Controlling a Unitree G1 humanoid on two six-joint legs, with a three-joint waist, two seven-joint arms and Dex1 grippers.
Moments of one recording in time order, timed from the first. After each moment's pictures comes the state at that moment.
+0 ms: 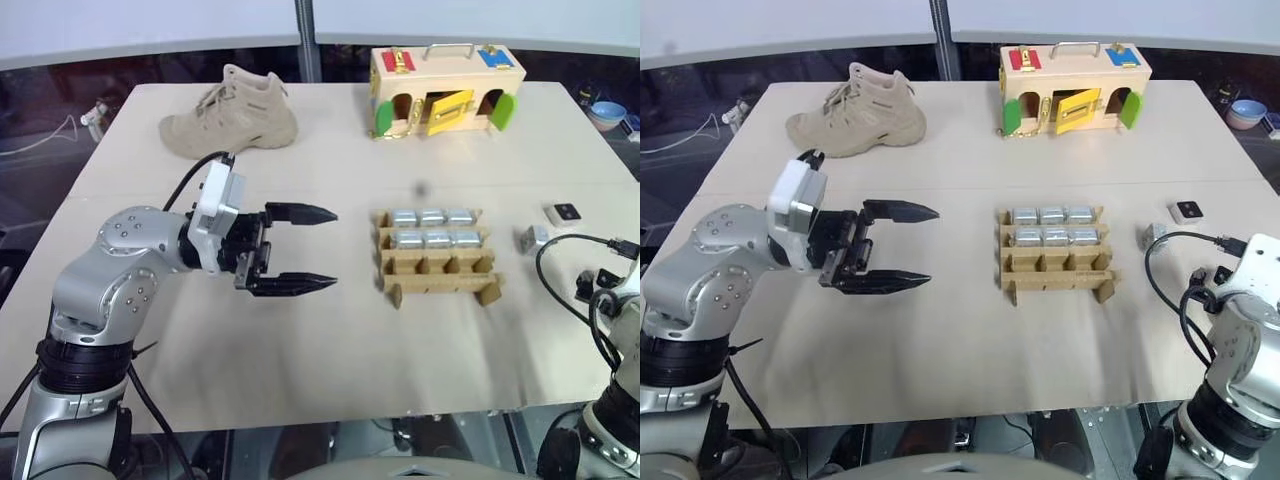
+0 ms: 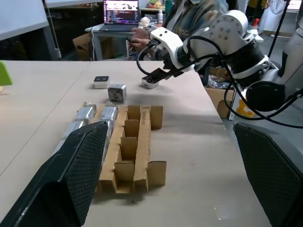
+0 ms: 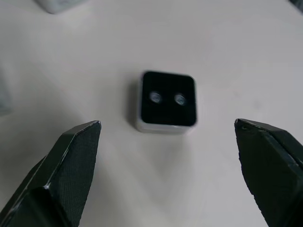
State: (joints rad) left arm -0.44 0.81 0.08 -0.33 -0.79 0.52 -1.27; right arm -0.31 -0.24 -0.65 -0.64 0.05 1.57 -0.13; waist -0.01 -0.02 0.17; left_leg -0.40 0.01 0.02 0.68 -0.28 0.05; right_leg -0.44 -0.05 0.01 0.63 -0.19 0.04
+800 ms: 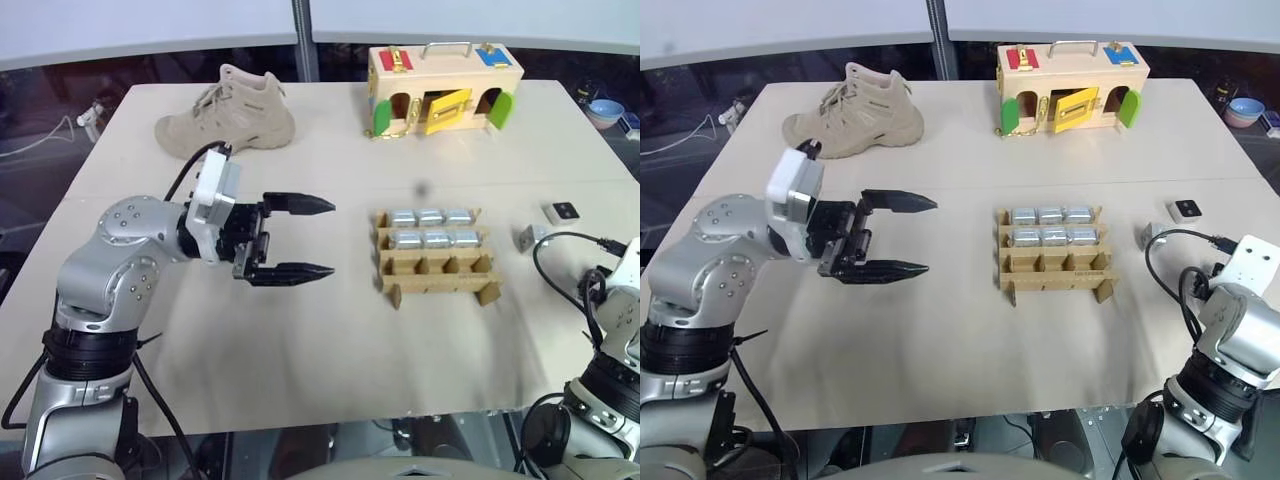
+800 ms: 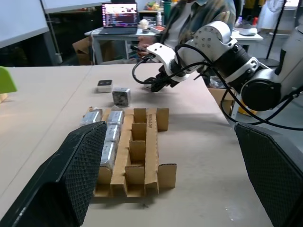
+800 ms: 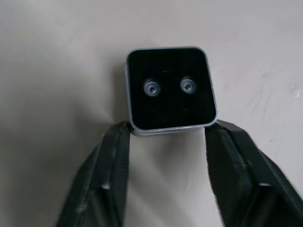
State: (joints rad) left arm -0.47 0.79 0.08 -0.27 -0.75 0.49 -1.30; right arm -0.41 -0.21 -0.67 -0.39 -0.03 1.45 -0.13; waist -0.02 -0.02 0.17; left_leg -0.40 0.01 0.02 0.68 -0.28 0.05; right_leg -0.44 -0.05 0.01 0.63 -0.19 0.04
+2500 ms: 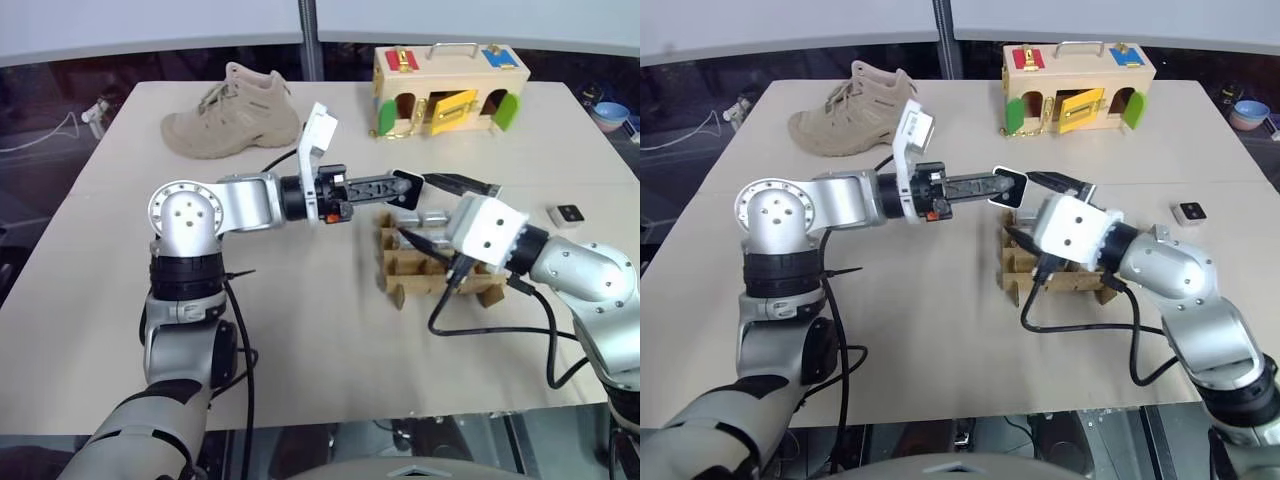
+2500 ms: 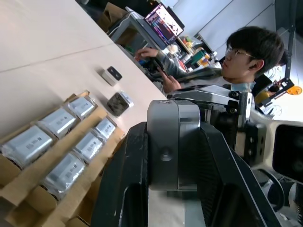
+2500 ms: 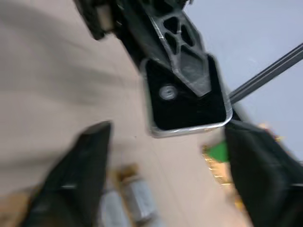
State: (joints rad) left arm -0.89 0.39 0.14 0.01 -1.20 1.33 -0.38; right arm -0.31 -0.67 0.07 -0.68 0.13 0.43 0.66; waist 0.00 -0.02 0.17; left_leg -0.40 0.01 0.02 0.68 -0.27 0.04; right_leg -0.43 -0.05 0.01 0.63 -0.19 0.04
